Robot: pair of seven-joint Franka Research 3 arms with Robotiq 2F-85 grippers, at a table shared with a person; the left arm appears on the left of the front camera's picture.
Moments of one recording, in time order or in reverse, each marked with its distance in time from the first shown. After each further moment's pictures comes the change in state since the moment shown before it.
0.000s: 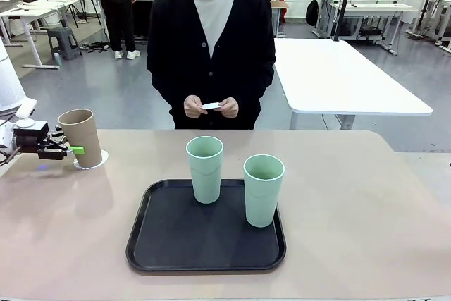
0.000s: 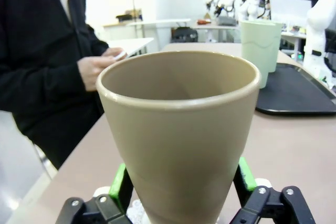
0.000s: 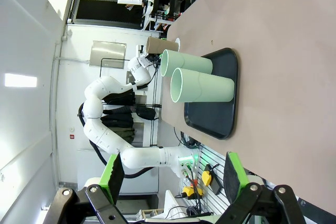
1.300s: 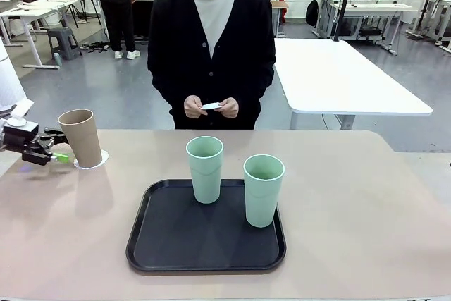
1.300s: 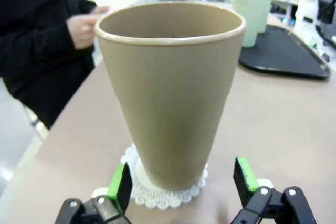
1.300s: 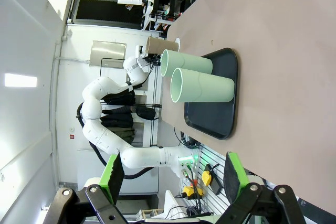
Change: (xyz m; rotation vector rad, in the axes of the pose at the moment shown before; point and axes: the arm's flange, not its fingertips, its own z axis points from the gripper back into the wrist) left arm 0.007 0.002 0.037 -0.045 0.222 0.027; right arm 0.000 0.000 0.000 0.000 0.000 0.000
